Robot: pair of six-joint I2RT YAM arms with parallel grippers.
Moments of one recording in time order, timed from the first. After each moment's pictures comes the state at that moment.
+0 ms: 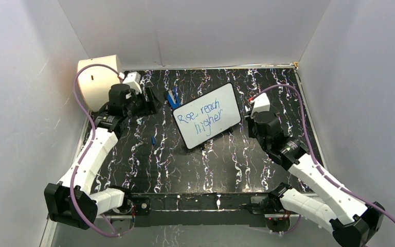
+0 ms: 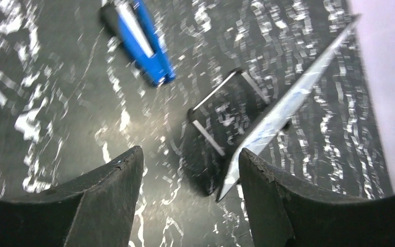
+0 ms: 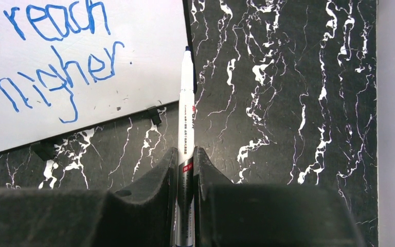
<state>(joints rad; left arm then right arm) -0.24 1.17 1.06 -0.36 0.24 -0.38 0.68 0.86 0.84 -0.47 0.45 0.10</state>
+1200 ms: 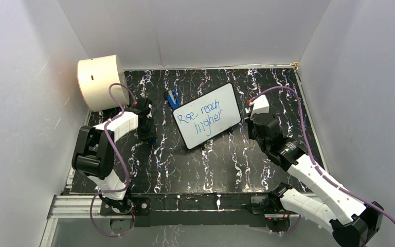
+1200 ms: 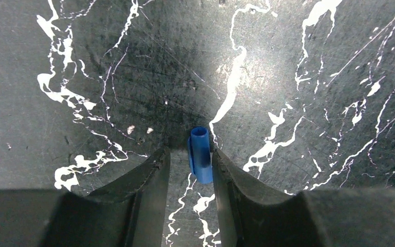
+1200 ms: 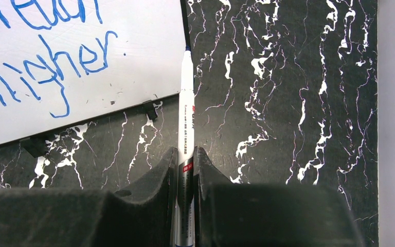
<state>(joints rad) -0.25 1.65 0.97 -0.59 -0.06 -0.42 0.68 0.84 0.79 -0.45 0.46 0.10</state>
